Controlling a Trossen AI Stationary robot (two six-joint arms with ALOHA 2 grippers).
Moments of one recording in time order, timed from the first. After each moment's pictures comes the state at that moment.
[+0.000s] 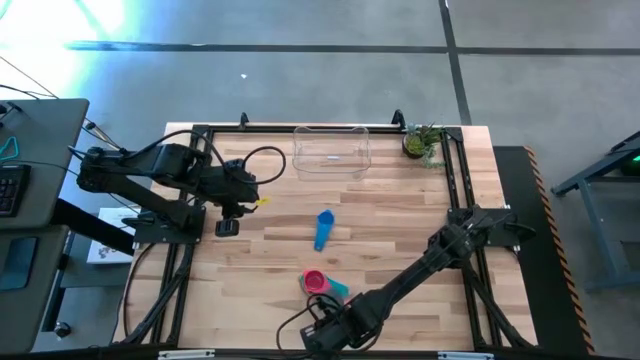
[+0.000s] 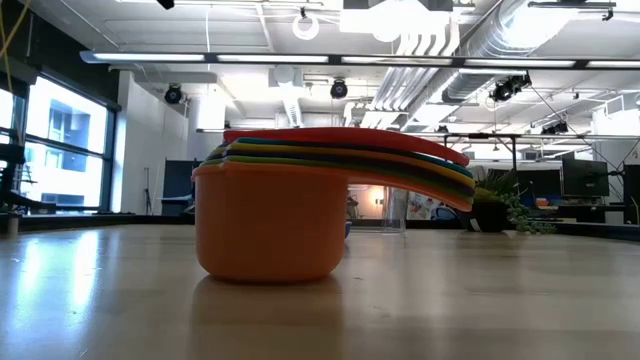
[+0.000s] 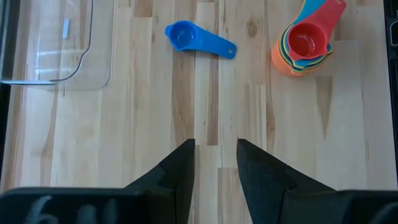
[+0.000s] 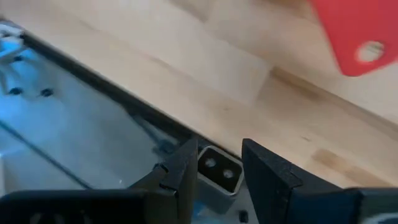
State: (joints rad) left arm -0.16 1.24 1.49 -1.34 -0.12 -0.13; right arm 0.62 2.37 2.24 -1.03 0.10 1.76
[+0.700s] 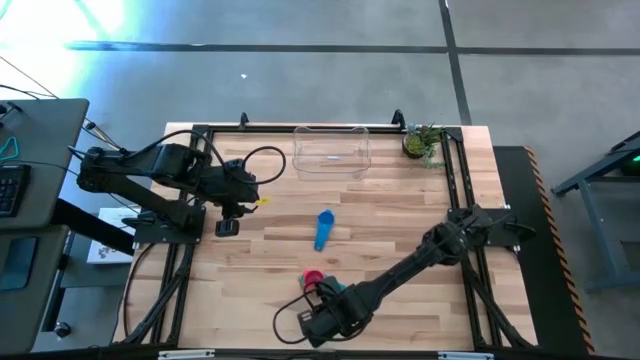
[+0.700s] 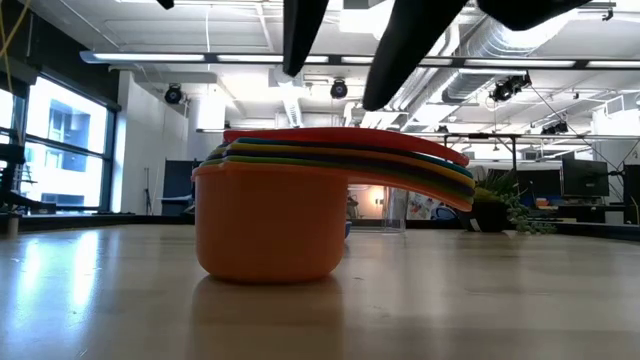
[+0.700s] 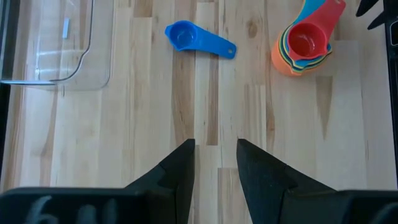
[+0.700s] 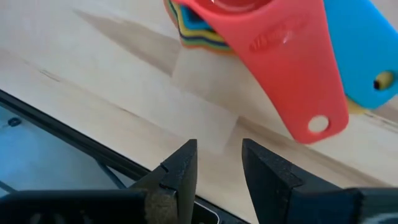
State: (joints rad) left arm -0.16 1.24 1.49 -1.34 -0.12 -0.13; right arm 0.57 2.39 2.24 -1.11 0.14 1.75
